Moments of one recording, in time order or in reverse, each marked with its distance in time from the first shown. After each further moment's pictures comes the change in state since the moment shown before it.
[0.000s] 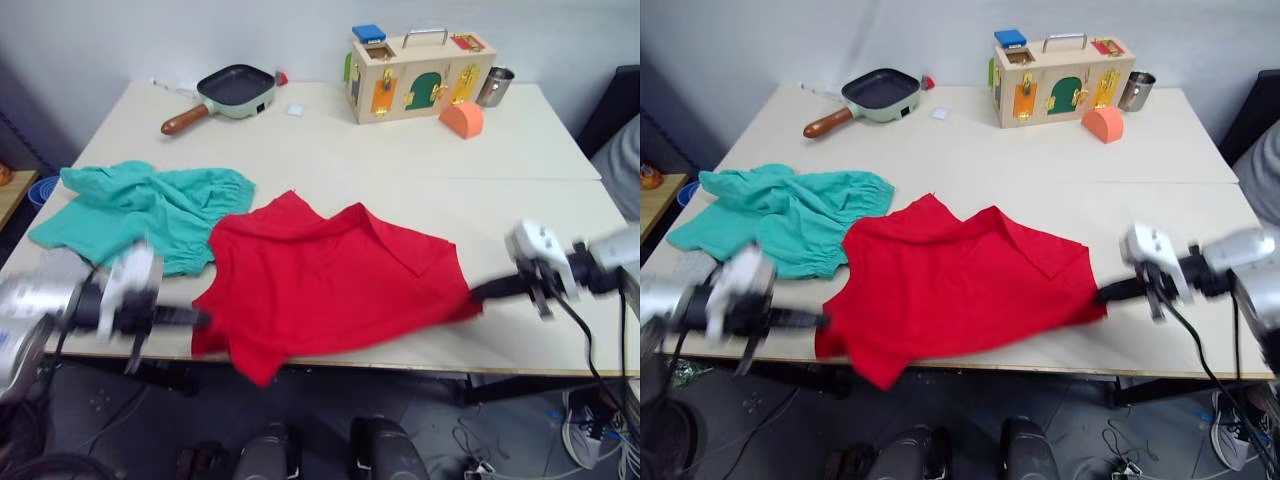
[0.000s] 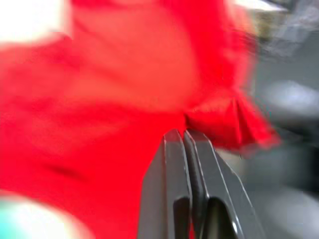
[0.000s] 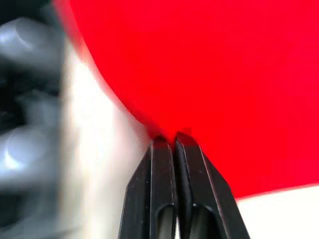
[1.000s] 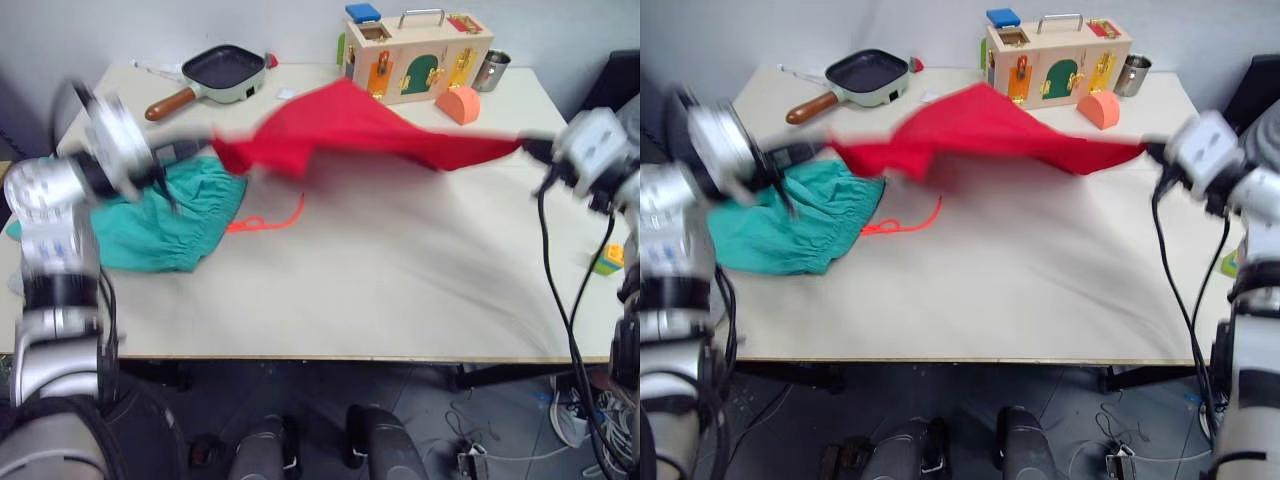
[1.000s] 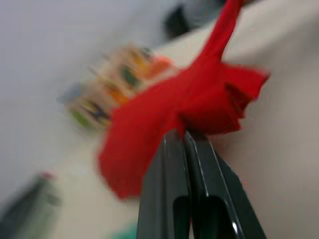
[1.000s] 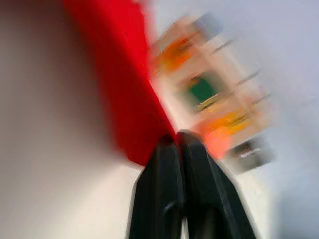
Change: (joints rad) left arm -0.007 -0.177 0.047 0.261 0.058 -0.668 0.061; right arm 0.038 0.092 -0.214 0.542 -0.269 -0.741 -0.375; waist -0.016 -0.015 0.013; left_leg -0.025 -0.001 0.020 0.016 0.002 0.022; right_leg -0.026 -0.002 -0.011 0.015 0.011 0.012
